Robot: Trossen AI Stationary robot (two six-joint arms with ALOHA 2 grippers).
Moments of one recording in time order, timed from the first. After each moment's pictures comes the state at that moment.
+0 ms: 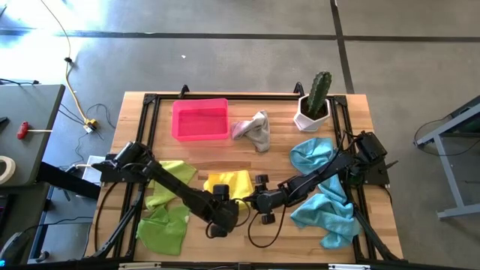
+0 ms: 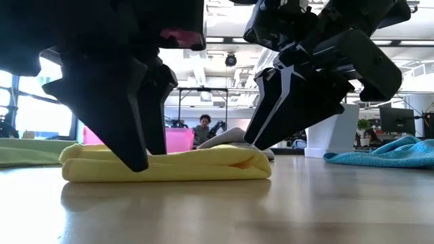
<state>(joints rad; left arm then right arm) -0.40 2.01 1.34 -0.62 -0.27 -0.44 0.42 1.87 1.06 -0.11 0.27 0.10</state>
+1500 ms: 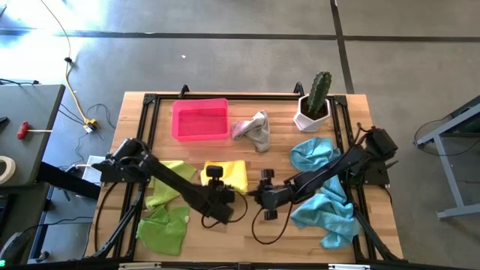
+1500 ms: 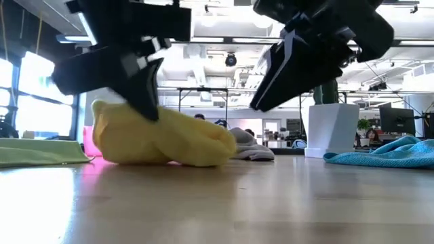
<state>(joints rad) -0.36 1.96 1.40 -1.00 -0.67 -0.39 0.43 1.74 1.06 -0.23 0.37 0.15</state>
